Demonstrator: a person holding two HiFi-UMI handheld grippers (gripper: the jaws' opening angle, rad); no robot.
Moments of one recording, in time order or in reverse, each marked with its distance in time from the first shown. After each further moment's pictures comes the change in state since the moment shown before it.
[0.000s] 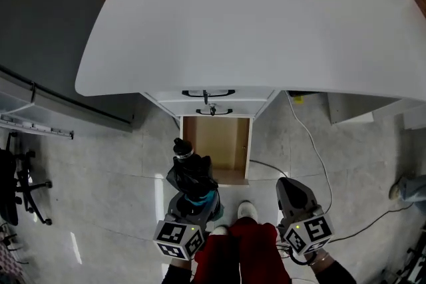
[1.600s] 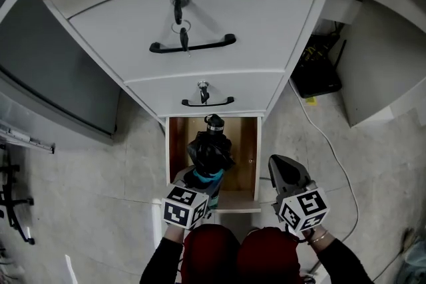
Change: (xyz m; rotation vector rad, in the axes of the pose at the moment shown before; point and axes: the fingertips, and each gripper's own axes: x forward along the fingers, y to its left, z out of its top) left arm 0.194 0.103 -0.120 0.309 0.162 -0.120; right arm 0.164 -0.069 -0.133 -0.113 -0.152 0.023
